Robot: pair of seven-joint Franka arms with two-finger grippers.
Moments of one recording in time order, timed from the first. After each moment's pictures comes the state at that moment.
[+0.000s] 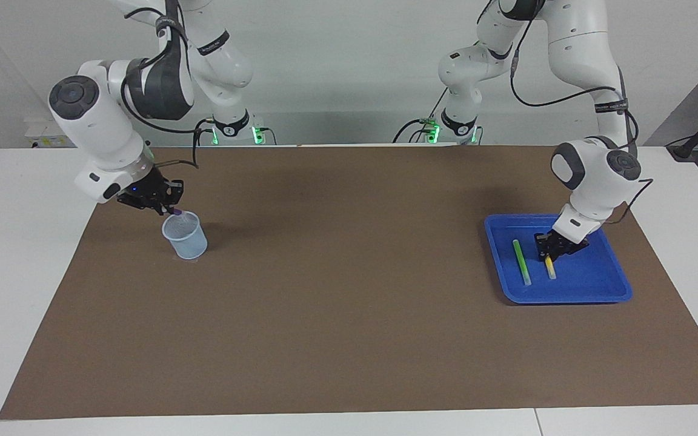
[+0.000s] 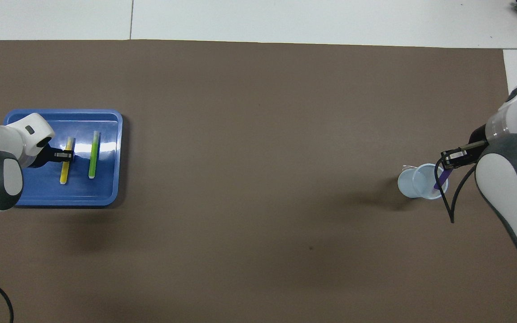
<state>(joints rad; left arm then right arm) 0.30 0.27 -0.17 -2.09 0.01 2.43 0.26 -0.51 0.06 0.52 -1.80 -0.07 1.72 -0.16</state>
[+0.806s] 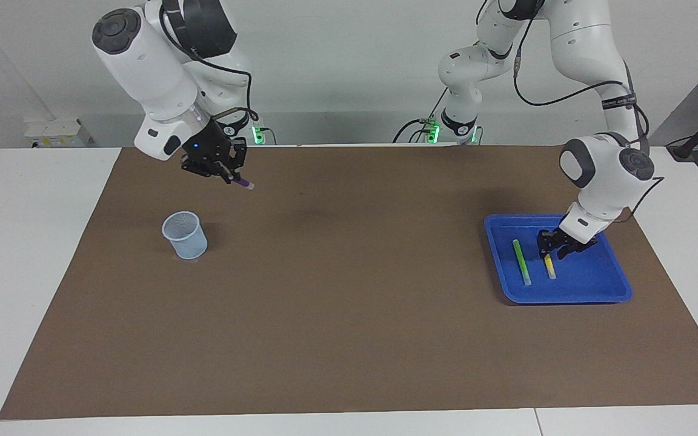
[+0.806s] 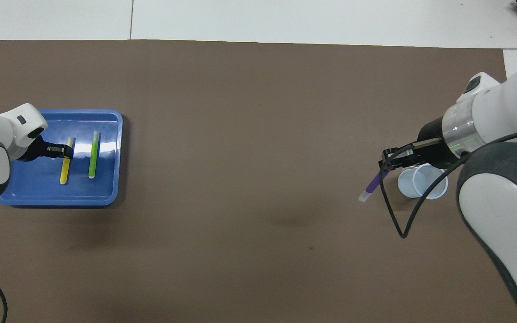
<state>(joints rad) 0.29 0.26 -0.18 -1.91 0.01 2.13 0.22 -0.40 0.02 0.65 -1.69 0.34 1.70 0.17</state>
